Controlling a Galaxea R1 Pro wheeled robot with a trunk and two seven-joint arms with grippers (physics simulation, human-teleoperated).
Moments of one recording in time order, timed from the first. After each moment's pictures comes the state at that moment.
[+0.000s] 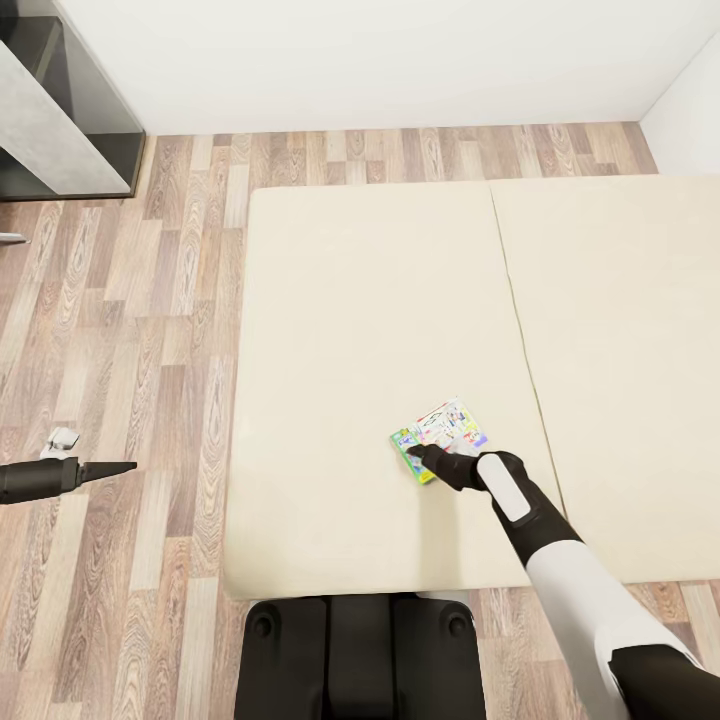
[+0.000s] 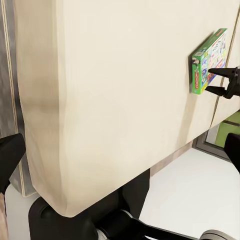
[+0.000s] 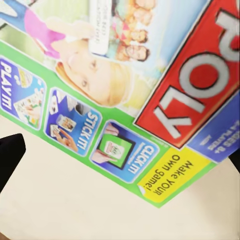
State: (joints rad) left arm -0.89 0.63 0.33 -0.60 -0.21 0.65 -1.56; right arm -0.85 -0.01 0.09 -0.77 -0.87 0.66 -0.16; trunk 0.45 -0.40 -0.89
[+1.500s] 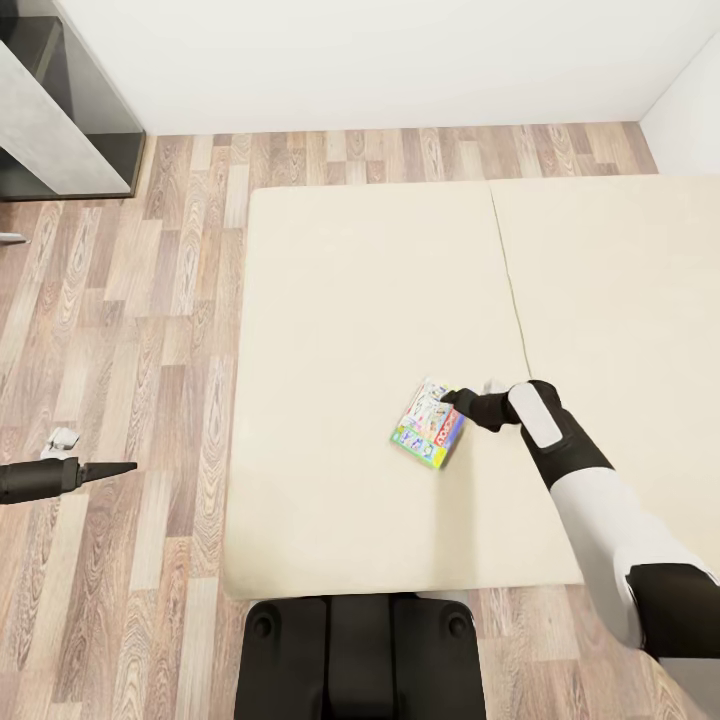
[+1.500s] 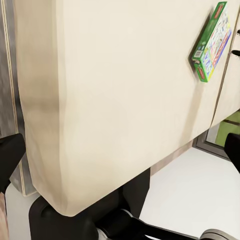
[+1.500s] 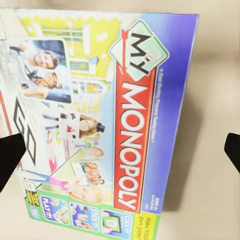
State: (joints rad) left arm -0.89 0.63 0.32 -0.60 -0.21 0.65 -1.56; right arm -1.09 -0.09 0.07 -0.76 -0.88 0.80 -0.34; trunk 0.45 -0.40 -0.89
